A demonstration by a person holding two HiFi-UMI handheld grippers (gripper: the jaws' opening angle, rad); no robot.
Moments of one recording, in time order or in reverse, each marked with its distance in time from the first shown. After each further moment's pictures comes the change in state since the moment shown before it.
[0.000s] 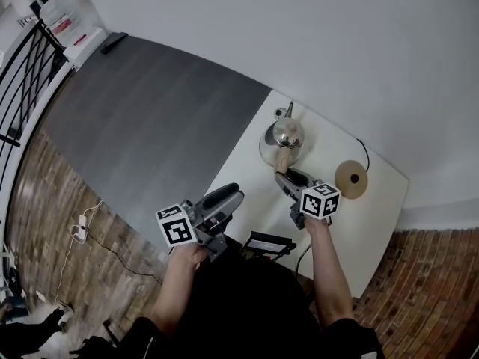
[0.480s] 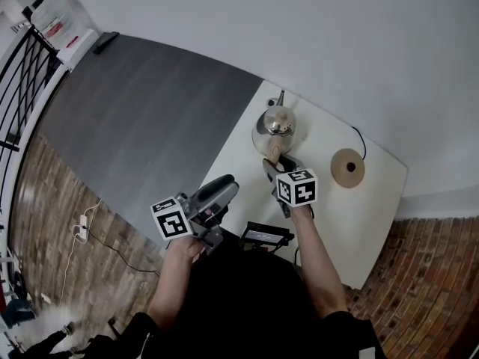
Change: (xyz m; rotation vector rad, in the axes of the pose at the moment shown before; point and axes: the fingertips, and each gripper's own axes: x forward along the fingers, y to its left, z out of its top) left arm 0.006 -0.001 -0.002 0.004 0.019 0.008; right arm 0.022 0.000 0.004 -0.145 0.102 -0.249
